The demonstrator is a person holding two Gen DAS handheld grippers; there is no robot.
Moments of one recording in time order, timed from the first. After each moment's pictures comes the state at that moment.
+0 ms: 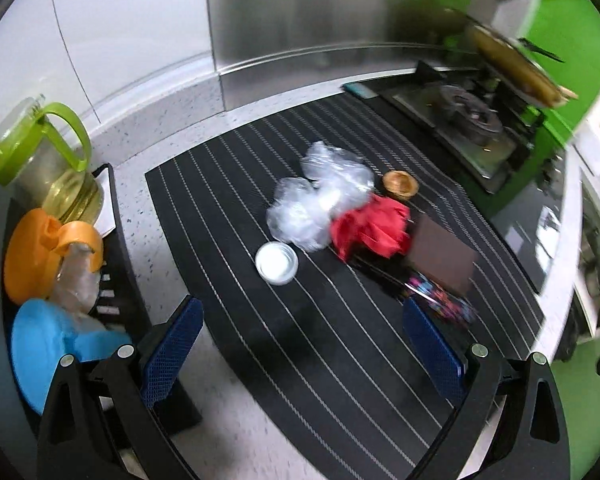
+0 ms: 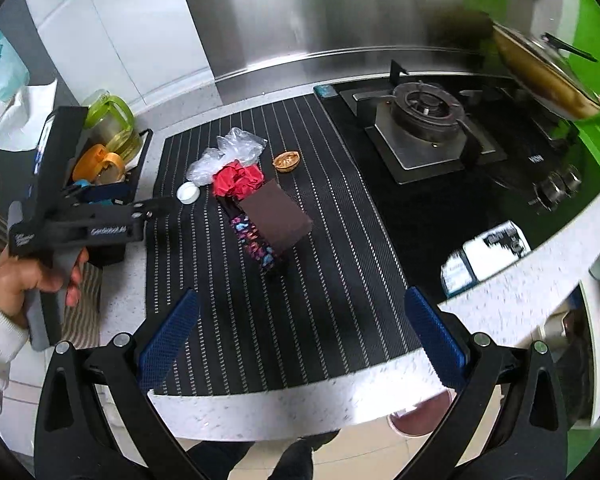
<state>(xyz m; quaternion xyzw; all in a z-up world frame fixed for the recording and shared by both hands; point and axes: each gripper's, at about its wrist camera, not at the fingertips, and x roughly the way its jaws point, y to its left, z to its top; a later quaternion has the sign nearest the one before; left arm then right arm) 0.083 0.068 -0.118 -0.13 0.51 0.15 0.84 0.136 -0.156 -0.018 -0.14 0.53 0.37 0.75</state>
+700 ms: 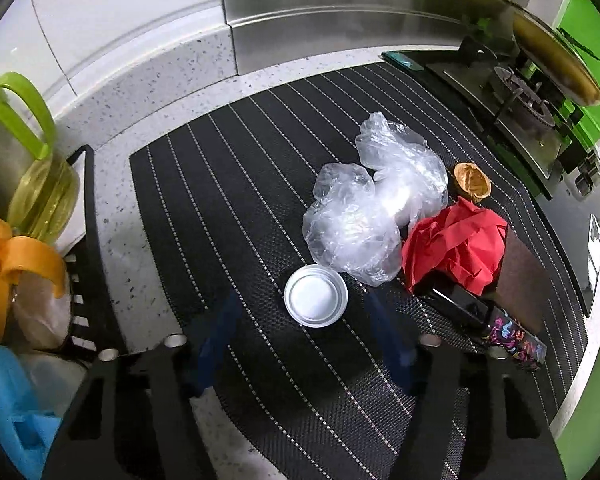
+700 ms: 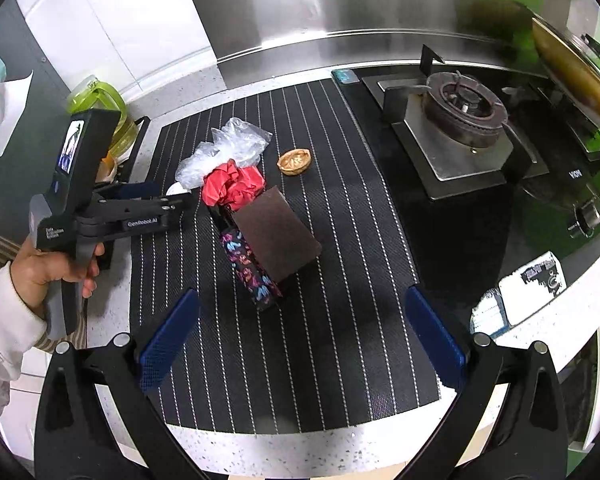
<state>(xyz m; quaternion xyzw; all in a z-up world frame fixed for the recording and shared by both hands) 0.115 0.103 -0.170 -0.13 0.54 0.17 0.81 0.167 -0.117 -0.054 -0.15 0.55 0.40 0.72</state>
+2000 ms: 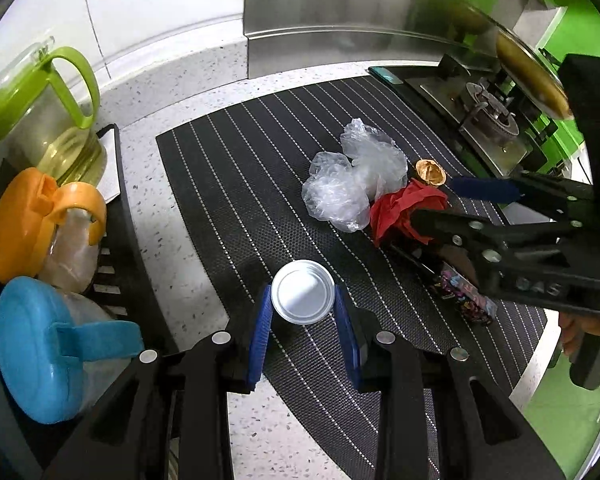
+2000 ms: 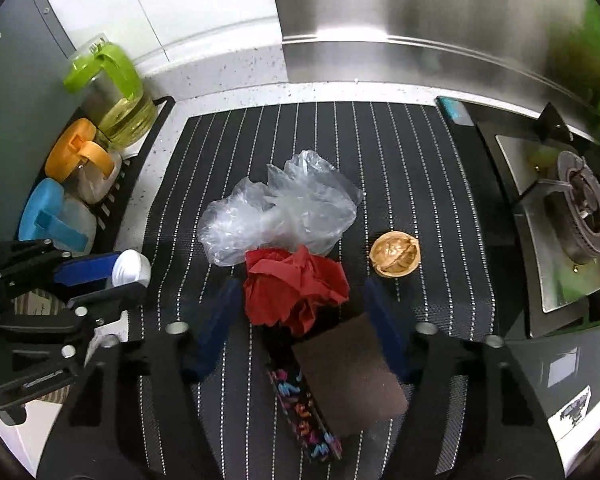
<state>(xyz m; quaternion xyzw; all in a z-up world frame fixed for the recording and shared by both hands) 0.069 0.098 -0.133 -0.17 0.53 0.15 0.82 0.175 0.016 -0.106 -0.22 0.53 0.47 0.67</state>
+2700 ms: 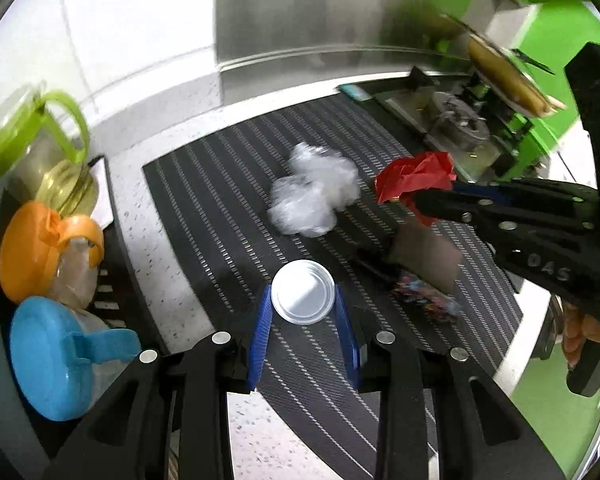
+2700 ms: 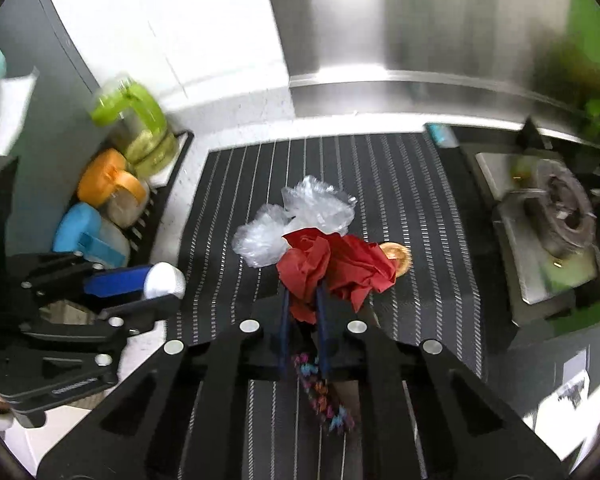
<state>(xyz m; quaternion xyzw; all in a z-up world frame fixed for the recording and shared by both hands) 0.067 0.076 -0.097 -0.15 0.51 0.11 0.84 0.167 -0.011 -0.045 -0.17 0.51 0.47 0.70</state>
